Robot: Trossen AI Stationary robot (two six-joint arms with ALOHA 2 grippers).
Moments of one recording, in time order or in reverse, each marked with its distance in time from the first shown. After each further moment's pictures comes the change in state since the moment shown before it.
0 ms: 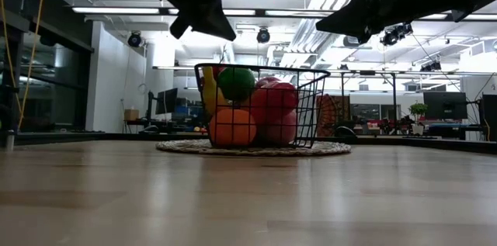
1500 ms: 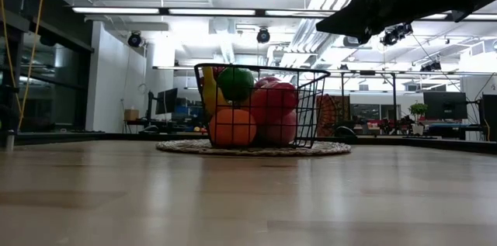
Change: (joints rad) left arm -0.310 -0.547 -0.446 0.520 -0.011 0.205; right arm 0.000 0.000 0.000 -0.007 0.000 0.000
